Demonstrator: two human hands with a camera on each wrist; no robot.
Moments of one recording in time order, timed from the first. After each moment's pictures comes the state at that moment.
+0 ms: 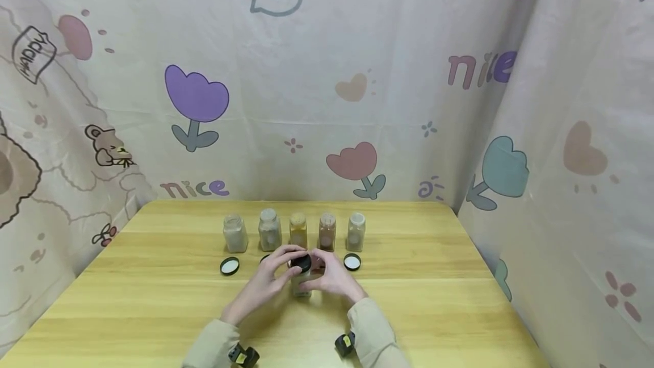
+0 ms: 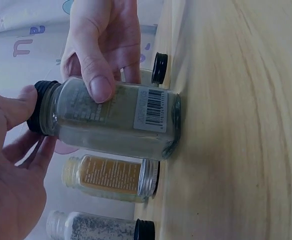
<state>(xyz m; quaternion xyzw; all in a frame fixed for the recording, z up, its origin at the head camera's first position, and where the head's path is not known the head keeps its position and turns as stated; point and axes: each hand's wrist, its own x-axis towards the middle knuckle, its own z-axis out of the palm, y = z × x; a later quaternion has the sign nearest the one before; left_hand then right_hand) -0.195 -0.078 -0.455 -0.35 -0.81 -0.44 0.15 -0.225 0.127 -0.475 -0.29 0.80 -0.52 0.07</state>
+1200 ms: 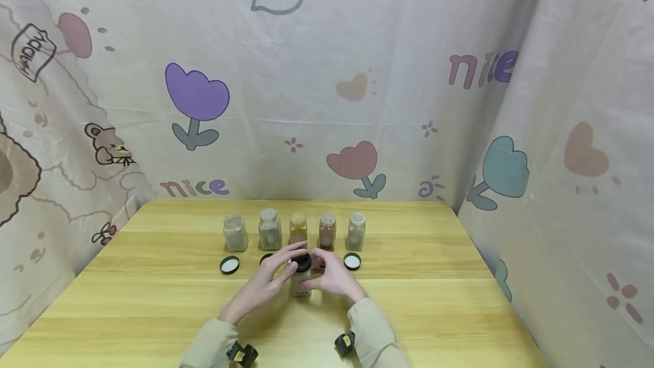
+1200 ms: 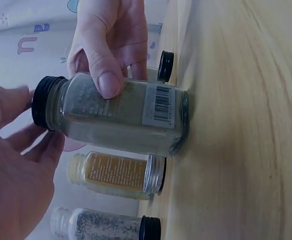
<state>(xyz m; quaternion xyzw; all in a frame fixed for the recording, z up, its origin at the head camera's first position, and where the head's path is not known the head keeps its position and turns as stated) -0.192 -0.082 -0.452 -0.34 -0.82 -0.45 0.09 -0.225 0.127 -0.474 -0.29 0.82 -0.50 0.06</state>
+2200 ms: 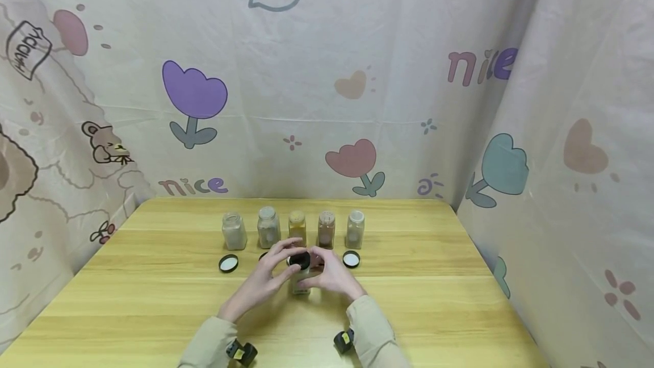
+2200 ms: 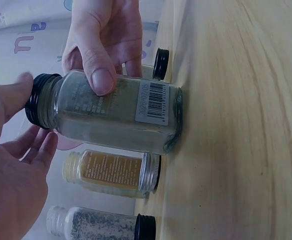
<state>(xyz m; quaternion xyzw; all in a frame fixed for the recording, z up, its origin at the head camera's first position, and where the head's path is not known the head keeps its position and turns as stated) -0.193 -0.081 -0.454 -0.33 -0.82 -0.45 0.11 -0.225 0.127 -0.473 -0.29 0.81 -0.51 0.06</state>
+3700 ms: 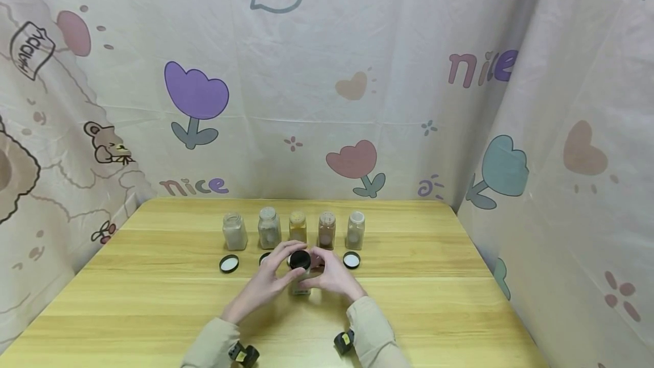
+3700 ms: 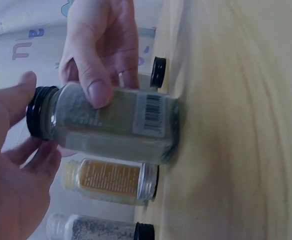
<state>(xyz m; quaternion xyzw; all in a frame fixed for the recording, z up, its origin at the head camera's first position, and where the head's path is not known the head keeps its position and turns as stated) -0.191 -0.075 -0.457 -0.32 -0.82 -0.45 0.13 -0.225 0.126 -0.474 -0.28 0.81 -0.51 0.06</state>
